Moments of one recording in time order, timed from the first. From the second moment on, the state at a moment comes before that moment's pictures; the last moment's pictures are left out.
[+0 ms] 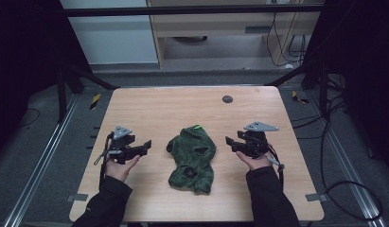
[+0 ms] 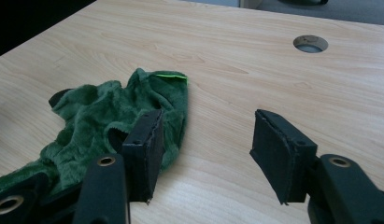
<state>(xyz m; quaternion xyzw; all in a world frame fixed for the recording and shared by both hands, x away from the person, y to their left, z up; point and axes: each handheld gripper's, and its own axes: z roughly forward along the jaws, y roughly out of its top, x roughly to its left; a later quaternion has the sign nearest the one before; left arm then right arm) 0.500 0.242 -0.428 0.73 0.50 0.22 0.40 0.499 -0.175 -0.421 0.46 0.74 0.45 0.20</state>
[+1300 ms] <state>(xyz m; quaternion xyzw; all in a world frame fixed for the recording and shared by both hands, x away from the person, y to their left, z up) 0.554 0.180 -0.448 0.76 0.48 0.19 0.40 0.548 -0.136 -0.448 0.47 0.76 0.42 0.17</state>
